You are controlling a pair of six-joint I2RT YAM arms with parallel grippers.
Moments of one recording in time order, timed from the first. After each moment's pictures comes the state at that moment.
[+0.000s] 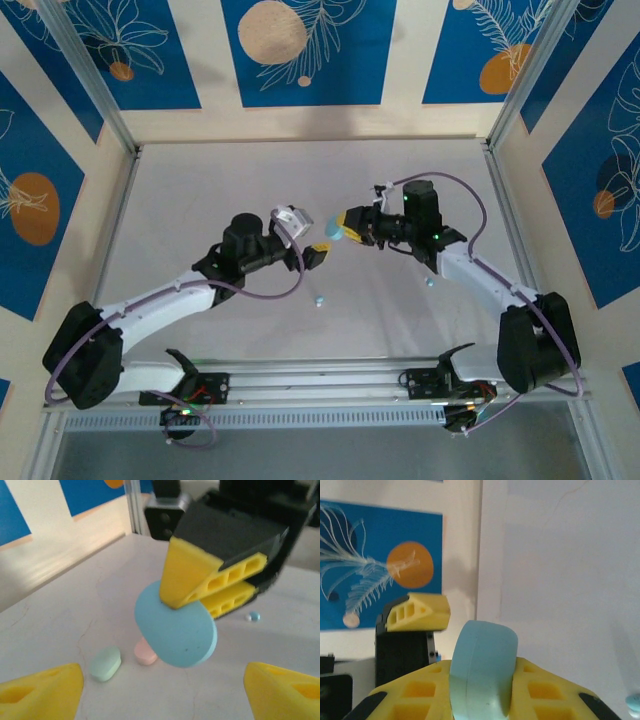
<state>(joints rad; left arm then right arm) -0.73 1.27 0.73 0.33 0.23 0.10 0.37 1.30 0.81 0.06 -0.79 1.09</state>
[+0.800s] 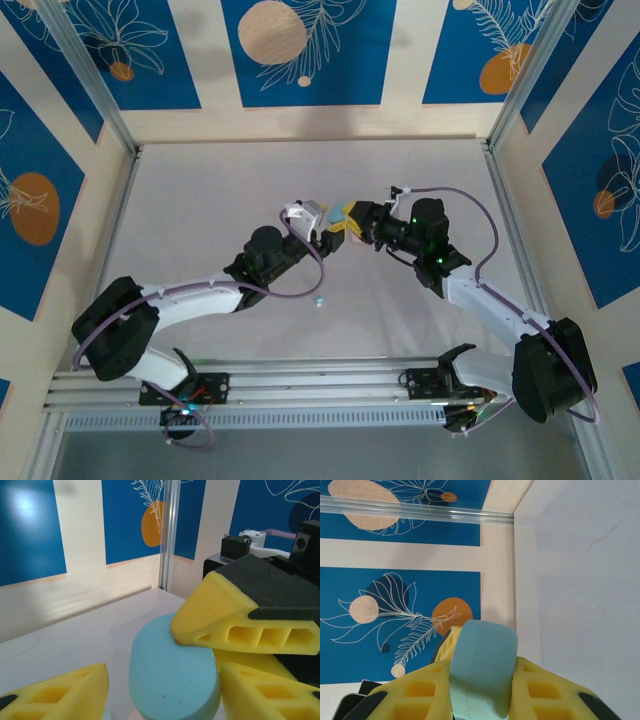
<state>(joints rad) -0.86 1.46 0.73 0.75 -0.06 -0.08 0.43 1.16 0.67 0.34 -0.55 1.38</state>
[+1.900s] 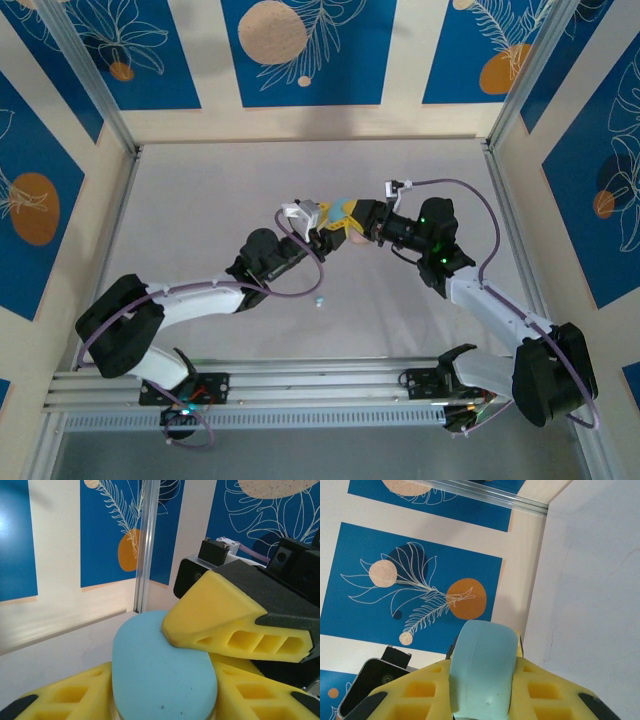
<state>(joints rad) -0.86 1.48 0.72 0.90 0.03 -0.15 0.39 1.14 0.67 0.43 -0.68 1.29</state>
